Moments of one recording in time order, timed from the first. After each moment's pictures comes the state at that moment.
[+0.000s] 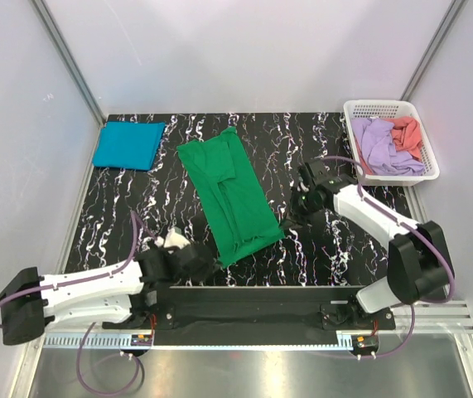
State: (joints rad) left arm -1.18 0.93 0.47 -0.51 -0.36 -1.89; right arm 0.44 1.46 0.99 -0.67 -0.33 0.71
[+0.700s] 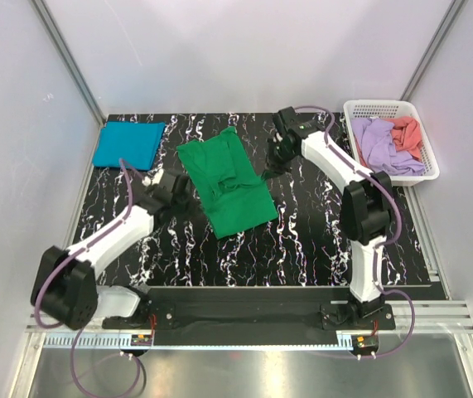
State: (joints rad) left arm -0.48 1.26 0.81 -0.45 -0.09 -1.22; right arm 0.43 2.02 1.78 -0.86 -0.22 0.57
